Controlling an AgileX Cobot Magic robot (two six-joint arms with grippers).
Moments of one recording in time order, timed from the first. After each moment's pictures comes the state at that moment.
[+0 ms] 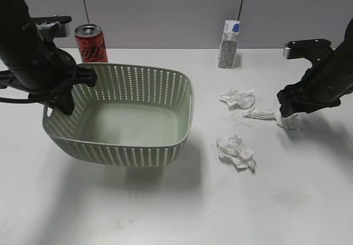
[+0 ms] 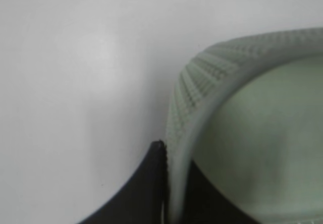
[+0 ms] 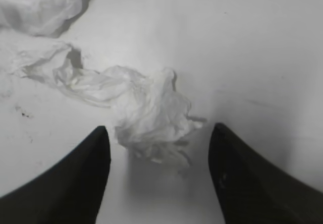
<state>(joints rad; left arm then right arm) -0.40 1.72 -1.17 -0.08 0.88 -0.21 0.13 1.94 -1.13 0.16 0.46 -0.21</state>
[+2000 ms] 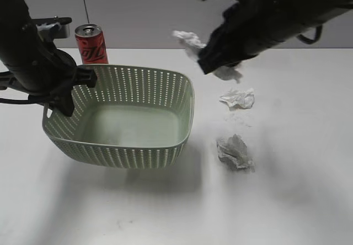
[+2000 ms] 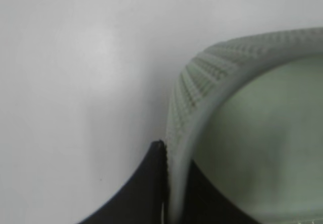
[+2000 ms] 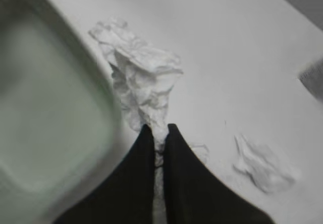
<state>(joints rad) -0.40 1.72 -1.17 -0.09 0.89 -0.21 0.59 1.63 -1.17 0.31 0.42 -0.49</state>
